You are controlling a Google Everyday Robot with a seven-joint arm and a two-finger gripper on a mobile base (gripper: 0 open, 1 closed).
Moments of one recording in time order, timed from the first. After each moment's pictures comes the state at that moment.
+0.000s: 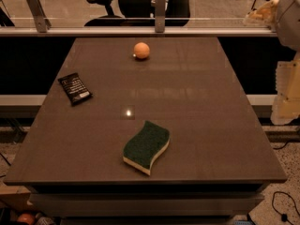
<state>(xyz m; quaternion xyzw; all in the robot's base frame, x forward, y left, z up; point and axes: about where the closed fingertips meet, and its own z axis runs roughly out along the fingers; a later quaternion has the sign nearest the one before) 0.416 -0.188 1.019 -0.70 0.69 -0.10 0.17</state>
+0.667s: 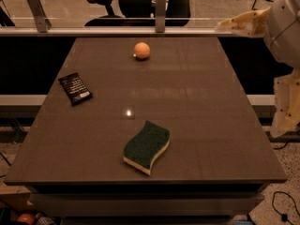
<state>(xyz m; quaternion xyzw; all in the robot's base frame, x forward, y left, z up) 0.394 -0.159 1.014 -0.80 0.56 -0.07 0.21</state>
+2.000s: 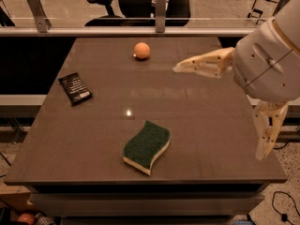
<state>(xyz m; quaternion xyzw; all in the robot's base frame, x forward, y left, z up) 0.364 -0.111 0.971 -0.90 0.37 0.01 0.22</state>
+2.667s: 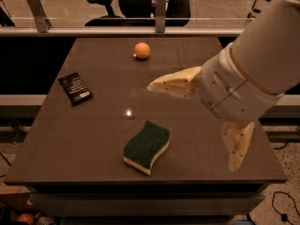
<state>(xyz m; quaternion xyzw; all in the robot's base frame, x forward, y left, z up) 0.355 -0.072 0.945 -0.92 0.34 -0.01 0.21</state>
